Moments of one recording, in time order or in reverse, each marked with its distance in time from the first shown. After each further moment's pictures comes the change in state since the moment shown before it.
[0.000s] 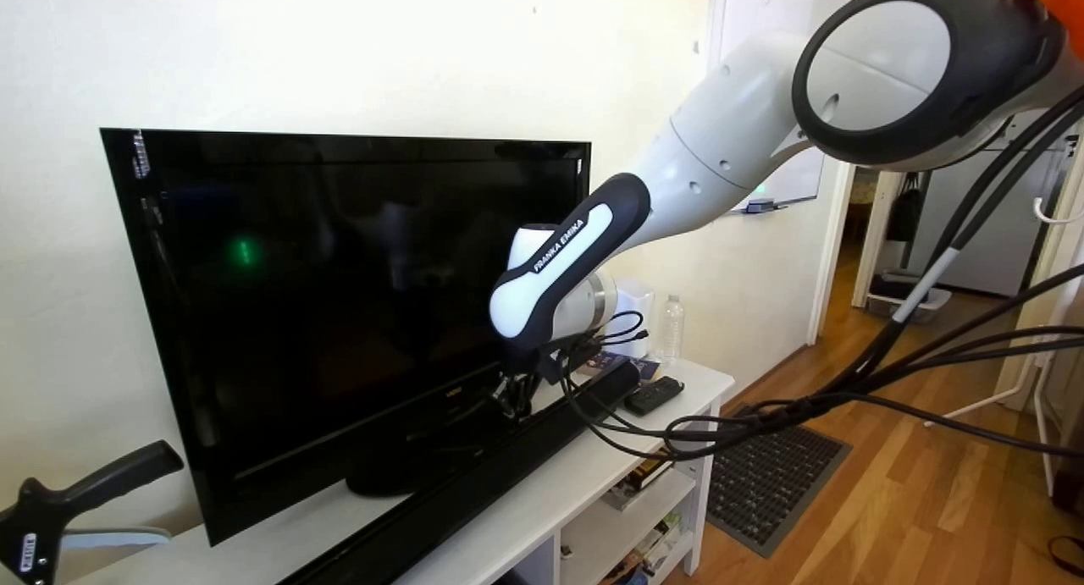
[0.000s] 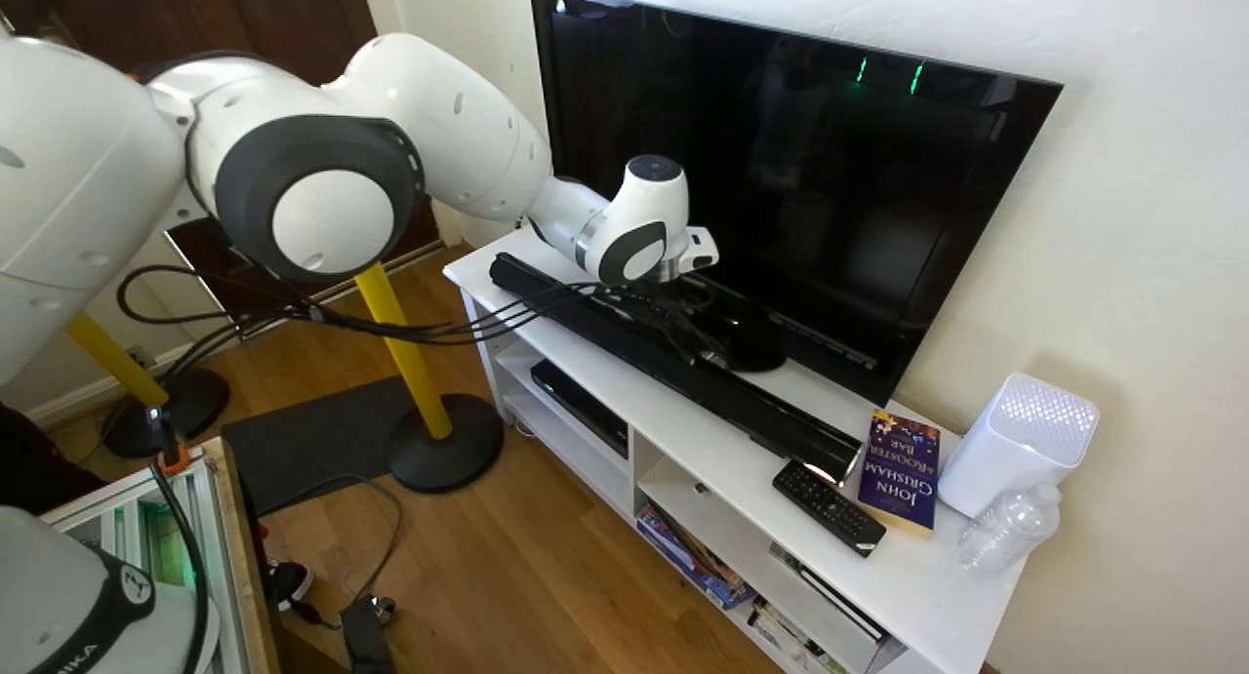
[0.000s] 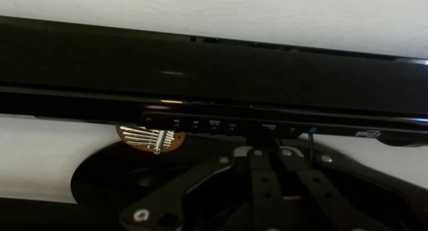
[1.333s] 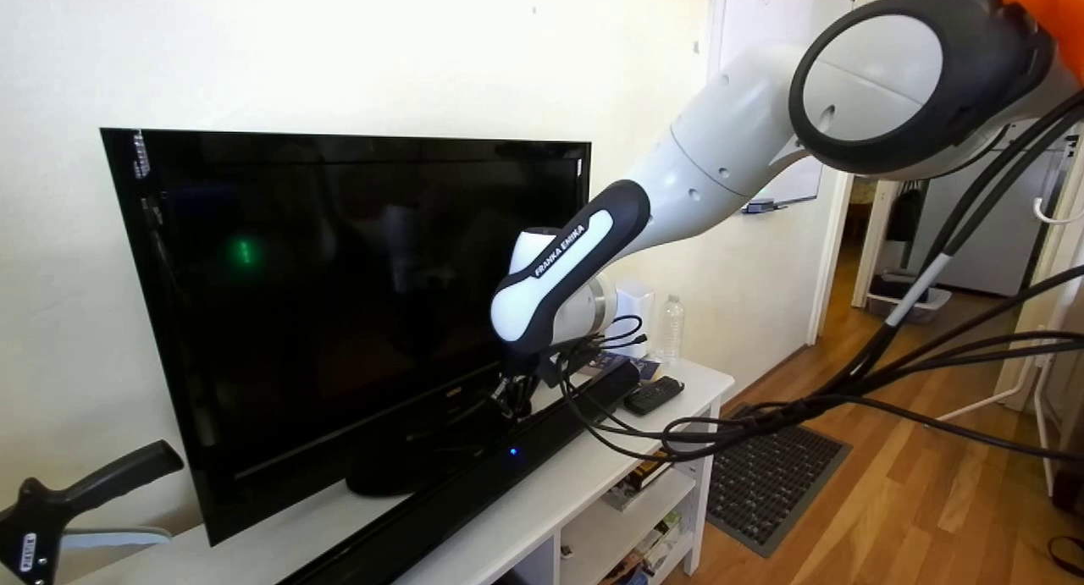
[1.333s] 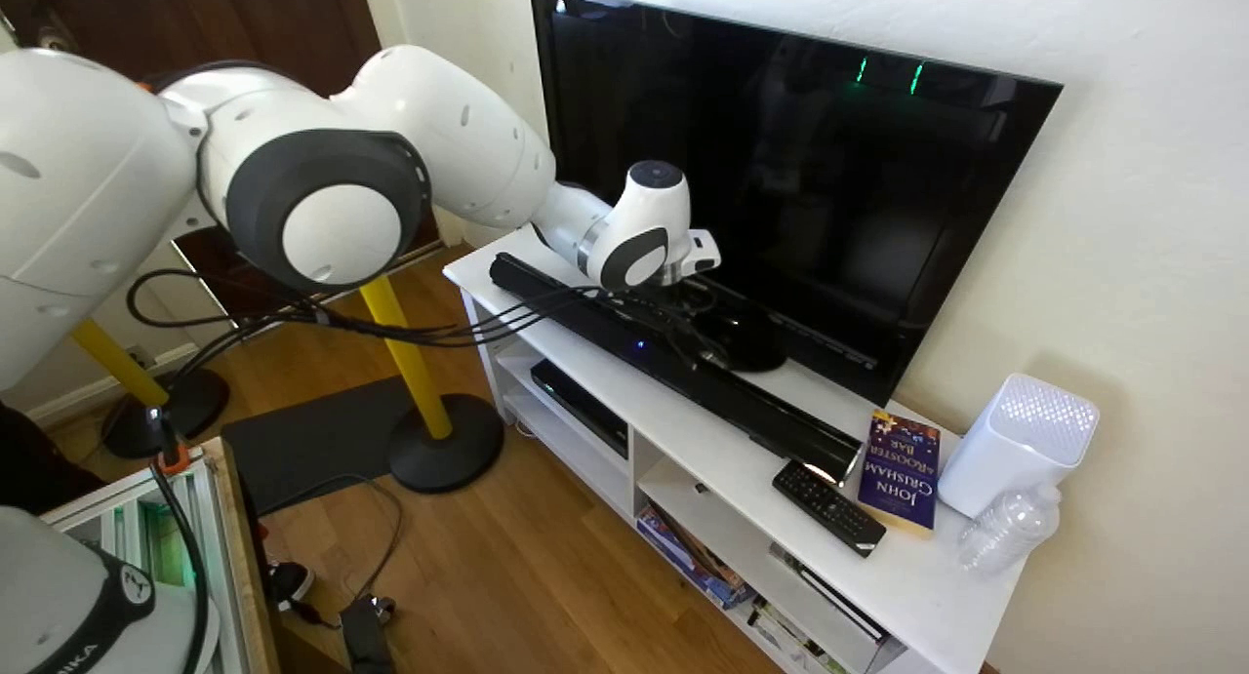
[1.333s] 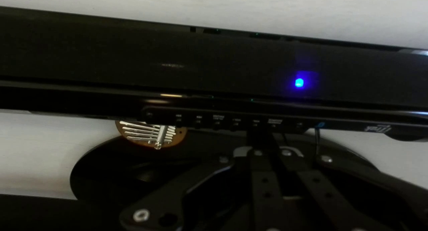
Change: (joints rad) arm -0.011 0.021 0.011 0.018 0.000 0.028 -0.007
